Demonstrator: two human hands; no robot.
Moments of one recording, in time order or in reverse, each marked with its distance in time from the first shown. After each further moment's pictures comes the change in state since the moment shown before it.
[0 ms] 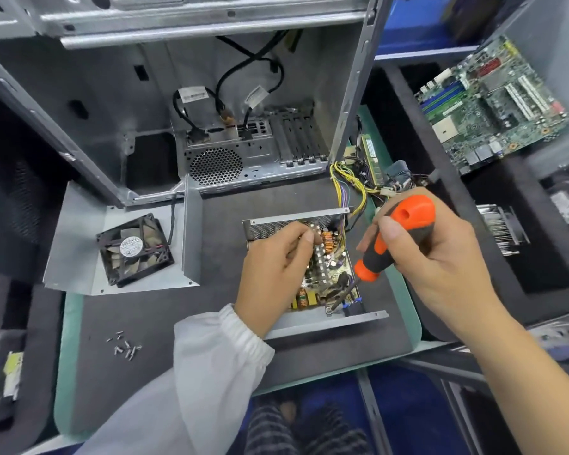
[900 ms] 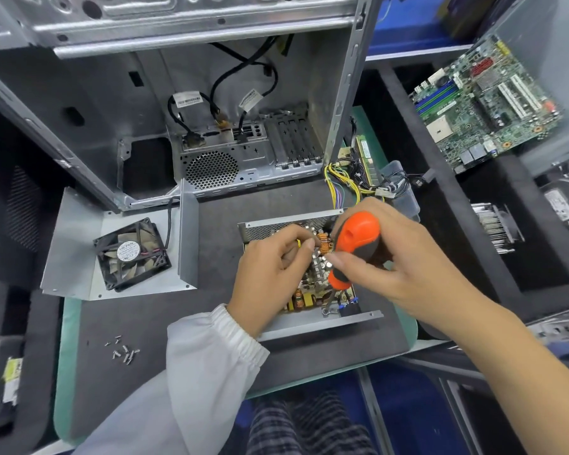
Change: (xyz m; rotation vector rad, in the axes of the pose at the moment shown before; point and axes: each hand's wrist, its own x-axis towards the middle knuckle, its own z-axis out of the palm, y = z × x) left_hand 0.005 0.003 -0.003 -0.040 -0.079 -0.006; right_hand 0.007 -0.004 0.004 -0.226 -0.304 -0.089
